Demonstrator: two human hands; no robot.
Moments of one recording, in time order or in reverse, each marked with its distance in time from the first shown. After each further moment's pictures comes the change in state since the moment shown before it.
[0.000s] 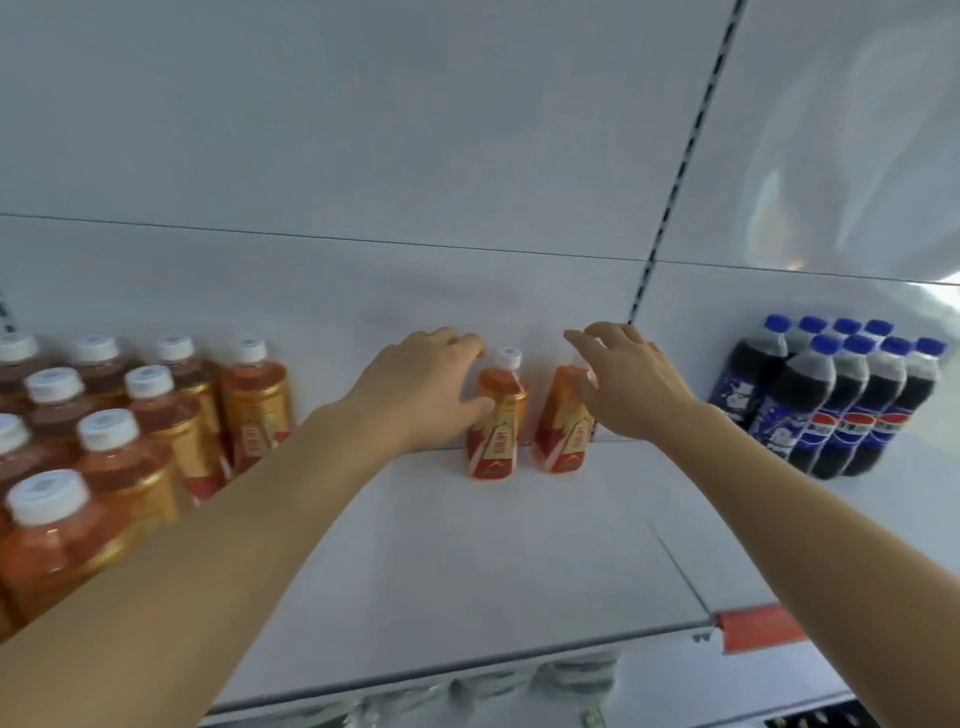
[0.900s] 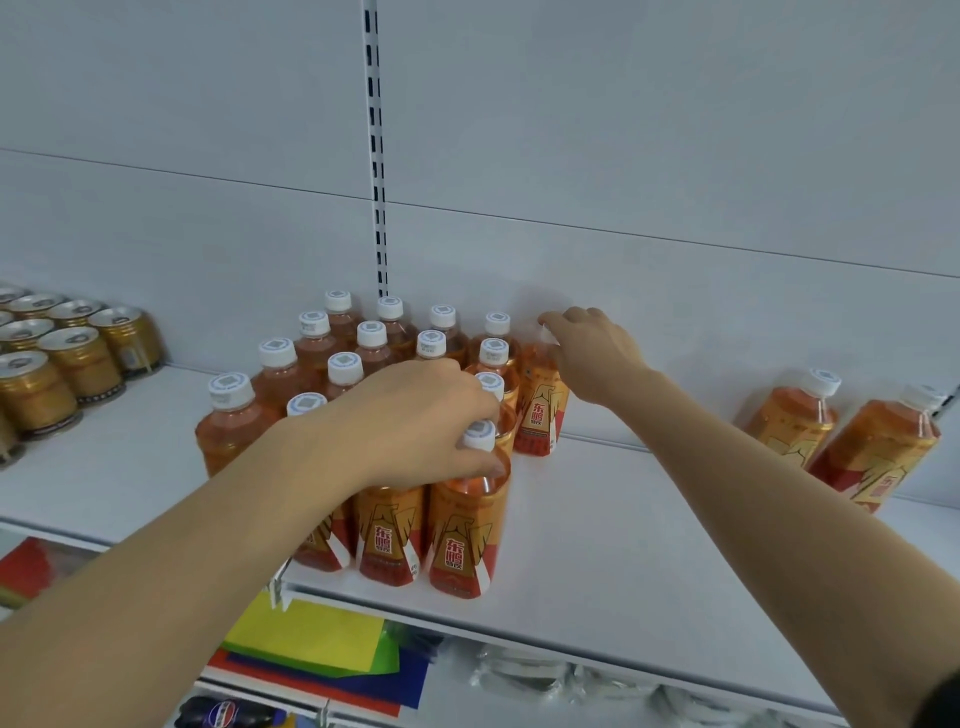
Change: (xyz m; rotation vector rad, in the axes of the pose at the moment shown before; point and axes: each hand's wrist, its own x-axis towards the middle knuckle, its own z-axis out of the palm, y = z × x) left_hand -0.200 -0.167 -0.094 0.259 -0.236 -0.091; right_hand 0.114 -0.327 0.030 0.183 -0.093 -0.286
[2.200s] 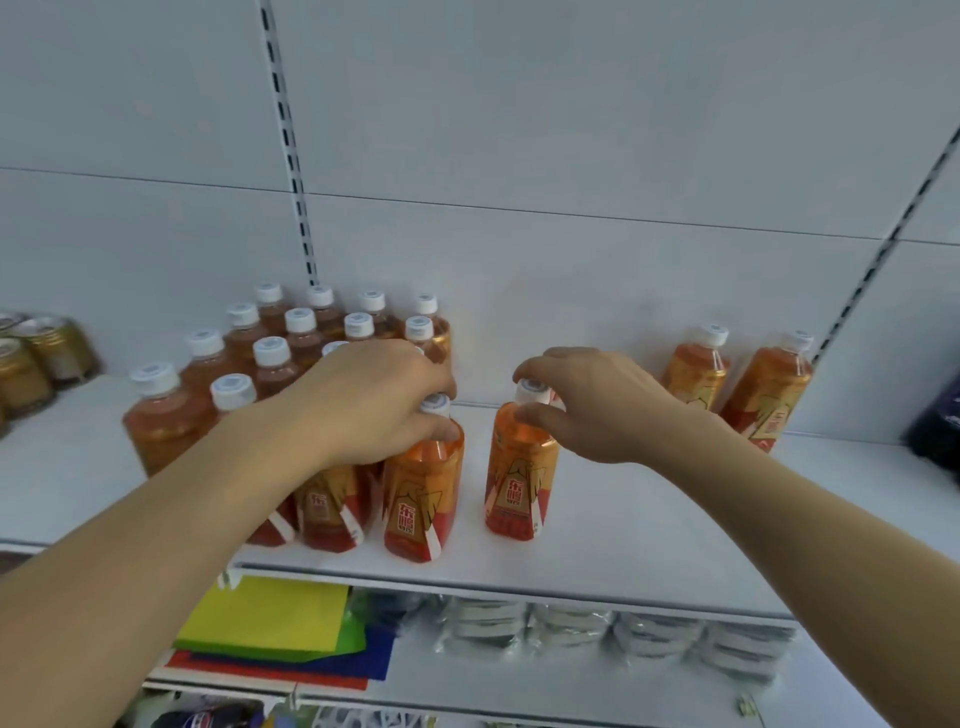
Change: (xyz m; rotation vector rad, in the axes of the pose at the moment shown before) left_hand -0.001 0.046 -0.016 -0.020 0.034 -0.061; right_hand -0.162 0.009 -0.071 0.049 -0.088 -0.146
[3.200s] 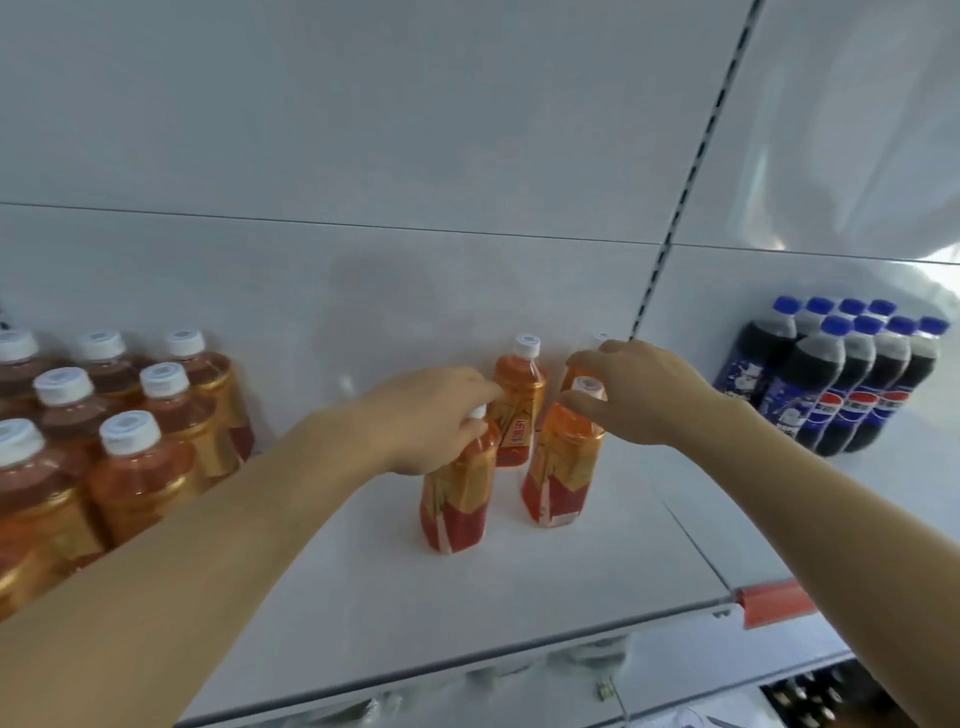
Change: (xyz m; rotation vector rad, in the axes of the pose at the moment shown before) left_hand 0.177 0.138 0.045 -0.256 -0.040 0.371; right_hand -0.087 0.186 -0.036 -0.216 -0.089 0.504
